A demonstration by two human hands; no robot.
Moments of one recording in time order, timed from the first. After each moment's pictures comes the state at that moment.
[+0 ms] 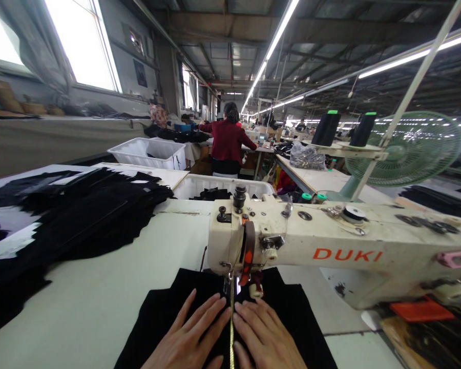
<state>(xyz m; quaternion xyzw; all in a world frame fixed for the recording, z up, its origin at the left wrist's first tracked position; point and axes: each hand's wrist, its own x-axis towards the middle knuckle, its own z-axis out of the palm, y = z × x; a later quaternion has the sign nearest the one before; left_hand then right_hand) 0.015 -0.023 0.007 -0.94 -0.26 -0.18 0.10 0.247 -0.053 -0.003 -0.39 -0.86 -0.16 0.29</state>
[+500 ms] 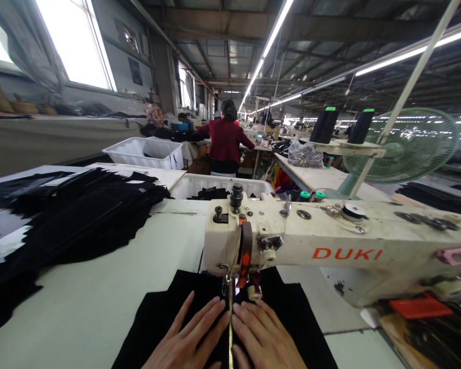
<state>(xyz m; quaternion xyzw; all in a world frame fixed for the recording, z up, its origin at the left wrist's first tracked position) 0.014 -0.014 0.000 -0.95 -0.22 -0.18 0.12 0.245 -0.051 0.004 -0.38 -0.86 -0.19 0.28</state>
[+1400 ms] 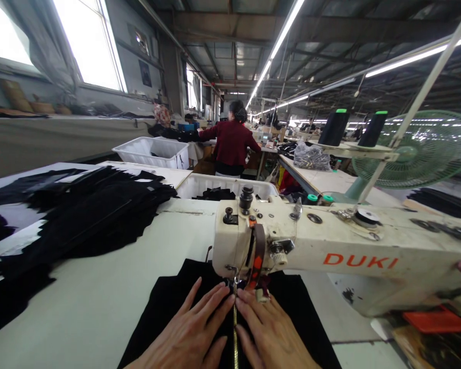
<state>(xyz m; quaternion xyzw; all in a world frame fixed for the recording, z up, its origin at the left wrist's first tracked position) 0.024 -0.011 0.028 -0.94 -0.26 -0.12 0.17 0.237 -0.035 0.016 -0.41 -0.84 -0.14 0.32</state>
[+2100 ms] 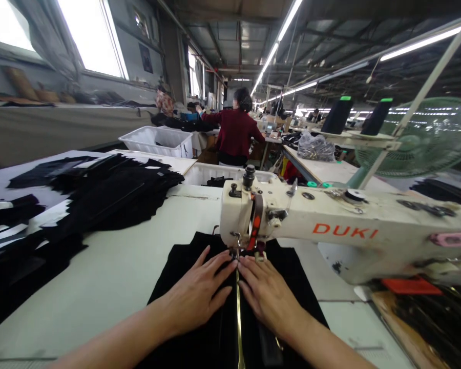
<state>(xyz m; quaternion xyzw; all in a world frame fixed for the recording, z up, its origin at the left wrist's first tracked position) 0.021 0.000 0.019 -0.94 -0.32 -0.13 -0.04 0.242 -0.040 0.021 -0.44 -0.86 -0.06 0.23</state>
